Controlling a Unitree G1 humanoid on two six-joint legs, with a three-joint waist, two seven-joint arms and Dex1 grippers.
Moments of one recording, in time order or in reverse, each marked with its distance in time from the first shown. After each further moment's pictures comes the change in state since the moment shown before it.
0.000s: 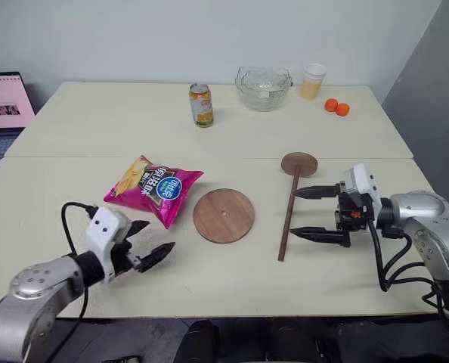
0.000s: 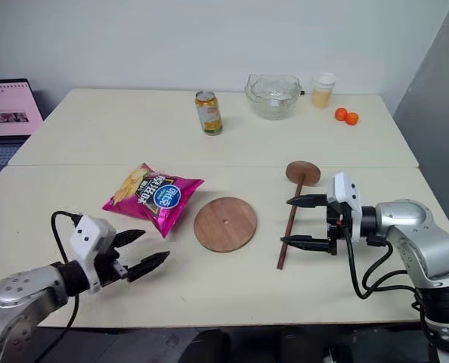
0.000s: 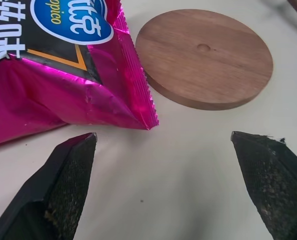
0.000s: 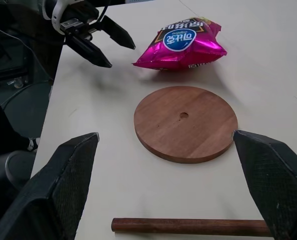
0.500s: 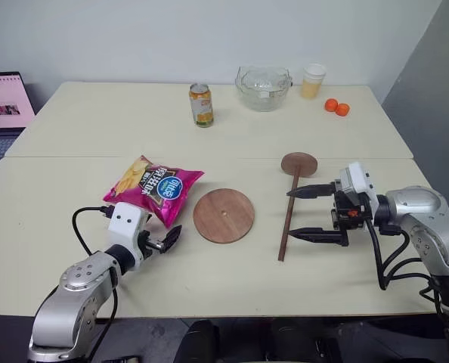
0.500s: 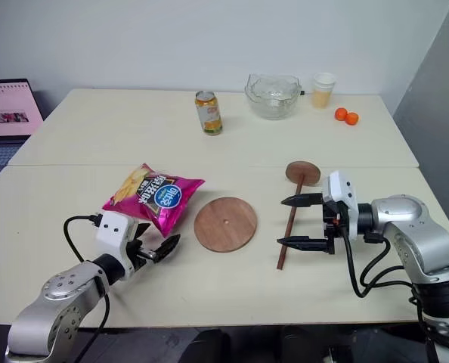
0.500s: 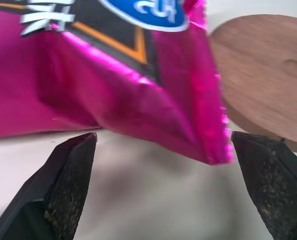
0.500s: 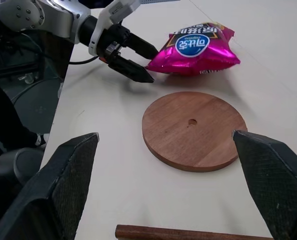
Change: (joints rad) left arm -0.105 -0.178 -0.106 0.075 0.126 0.014 0.264; right arm -0.043 0.001 0.021 0.020 -0.003 -0.008 0.035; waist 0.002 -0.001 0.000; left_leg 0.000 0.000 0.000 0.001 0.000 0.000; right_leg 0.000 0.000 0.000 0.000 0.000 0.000
